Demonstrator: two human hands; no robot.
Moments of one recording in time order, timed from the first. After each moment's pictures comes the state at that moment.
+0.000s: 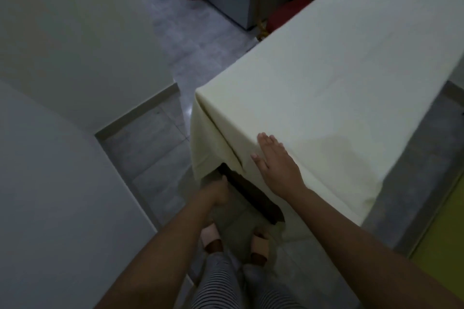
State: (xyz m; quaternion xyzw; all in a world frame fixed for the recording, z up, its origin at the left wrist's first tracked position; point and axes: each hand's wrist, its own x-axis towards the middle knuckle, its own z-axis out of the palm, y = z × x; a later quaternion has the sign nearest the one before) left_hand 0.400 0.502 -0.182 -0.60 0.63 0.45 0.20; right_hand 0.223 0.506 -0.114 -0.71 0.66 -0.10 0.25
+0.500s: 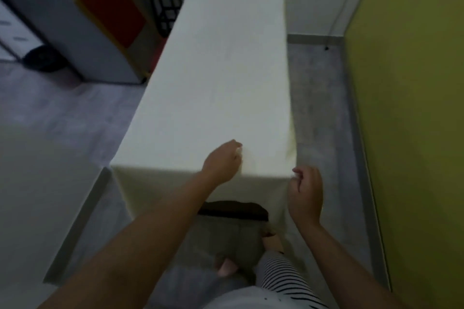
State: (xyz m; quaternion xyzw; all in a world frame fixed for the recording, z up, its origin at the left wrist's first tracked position) left_hand 0.250 0.465 -0.093 -0.30 0.91 0.27 0.04; right_hand 0.165 0.667 -0.126 -0.21 0.87 -0.45 0.02
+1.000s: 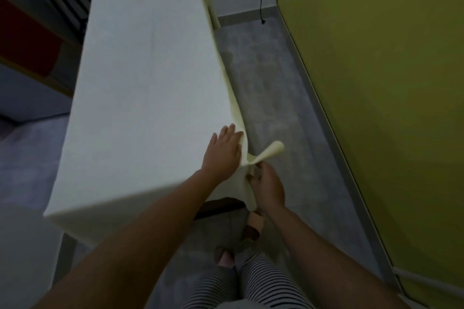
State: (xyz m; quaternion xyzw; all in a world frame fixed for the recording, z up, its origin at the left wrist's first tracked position) left_hand 0.159 0.535 -0.123 -0.12 0.98 0.14 0.06; right_hand 0.157 0.682 -0.180 -0.08 0.87 -0.45 0.22
